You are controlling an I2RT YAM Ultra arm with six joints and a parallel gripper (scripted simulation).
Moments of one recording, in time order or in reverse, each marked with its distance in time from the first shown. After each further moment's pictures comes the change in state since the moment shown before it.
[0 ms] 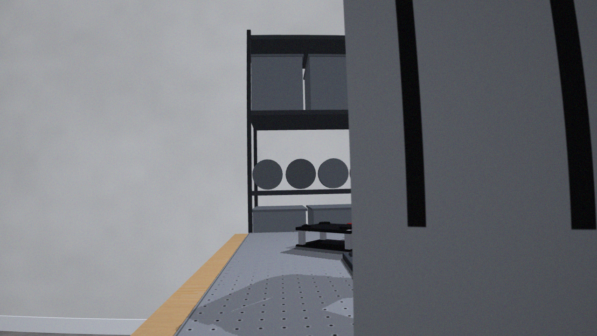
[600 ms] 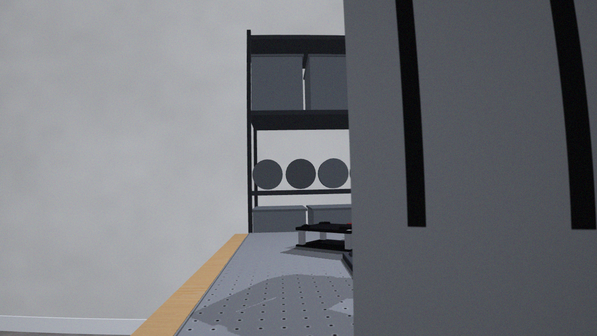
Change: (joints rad) arm -0.018 0.000 -0.033 0.045 -0.005 -0.016
